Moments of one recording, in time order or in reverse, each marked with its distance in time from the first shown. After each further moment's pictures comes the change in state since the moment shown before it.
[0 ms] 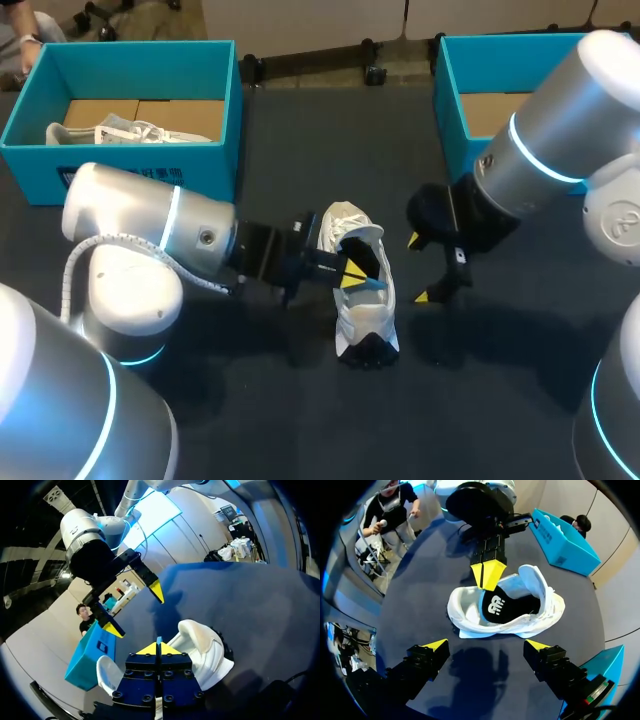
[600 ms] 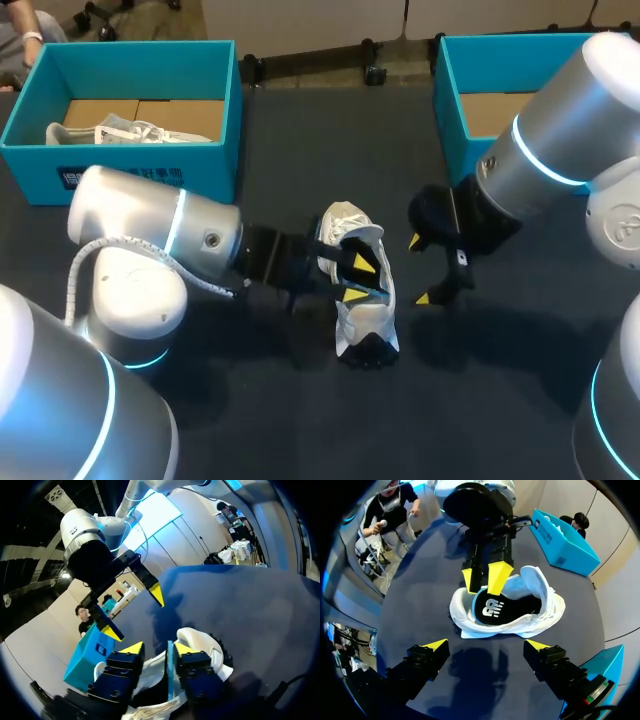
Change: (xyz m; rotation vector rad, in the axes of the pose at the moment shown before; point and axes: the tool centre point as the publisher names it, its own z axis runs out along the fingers) left arm 0.001 -0.008 0.003 0.011 0.001 -0.003; right arm 0.004 0.000 -0.001 -0.003 -0.002 0.002
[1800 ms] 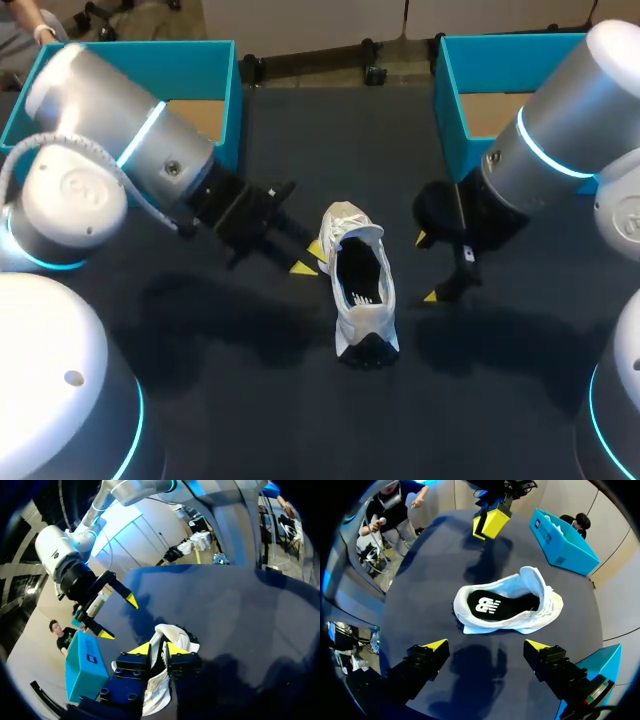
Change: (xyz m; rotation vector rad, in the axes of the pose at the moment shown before) left arm -0.005 -0.023 -0.081 -0.044 0.348 0.186; right arm 0.003 -0.003 -0.015 0.031 0.001 -0.008
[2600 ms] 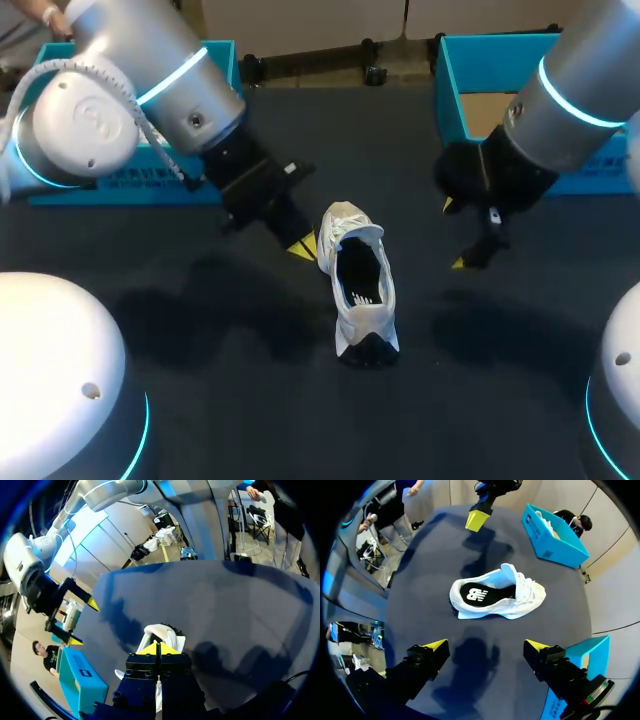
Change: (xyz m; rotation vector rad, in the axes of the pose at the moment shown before) left arm -0.010 -0.009 -0.019 -0.029 0.253 0.151; right arm -0.020 -0.012 -0.062 0.090 -0.039 0.013
